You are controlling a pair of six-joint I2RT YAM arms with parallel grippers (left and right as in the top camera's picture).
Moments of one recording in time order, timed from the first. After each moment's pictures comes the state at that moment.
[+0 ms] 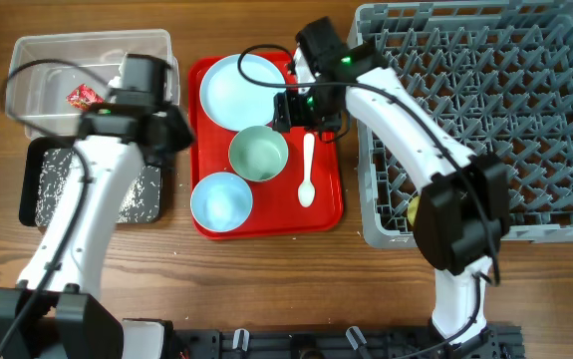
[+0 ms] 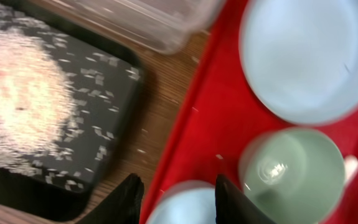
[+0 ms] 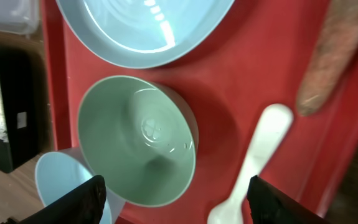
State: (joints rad) left arm -0.07 1.54 1.29 -0.94 -0.07 -0.55; right arm 0.49 2.12 1.82 -1.00 -0.32 0.35
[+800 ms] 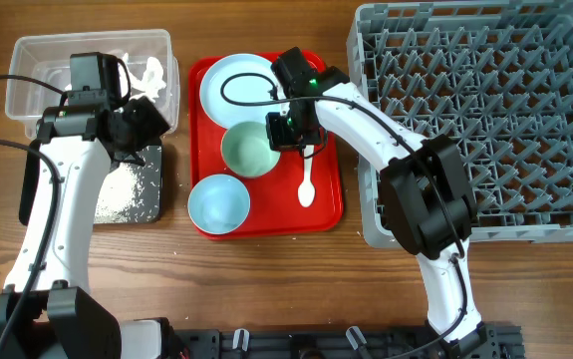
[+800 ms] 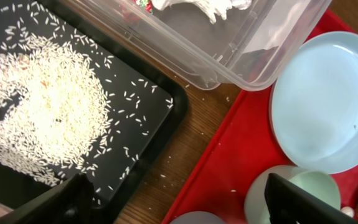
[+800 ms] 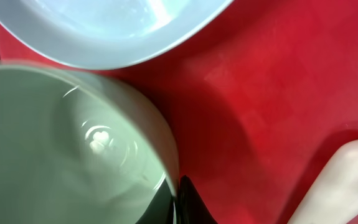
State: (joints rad) left arm 0.07 1.54 1.29 -0.91 -0.05 -0.57; right arm 0.54 2.26 1.78 -0.89 -0.32 0.40
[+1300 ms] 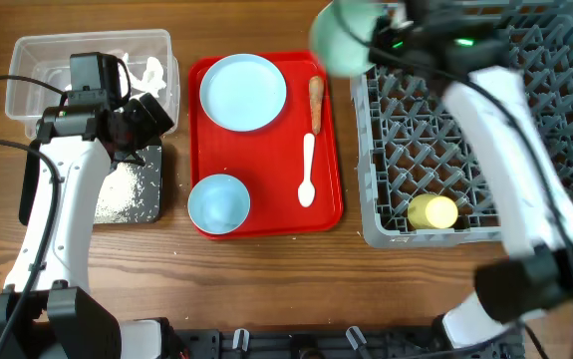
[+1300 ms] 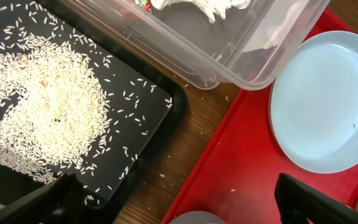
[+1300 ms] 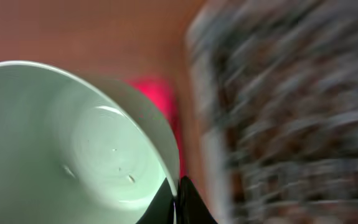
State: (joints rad) left arm 0.07 1.54 1.29 -0.91 -0.05 -0.58; right arm 0.26 1.77 1.86 -0.92 0.11 0.41
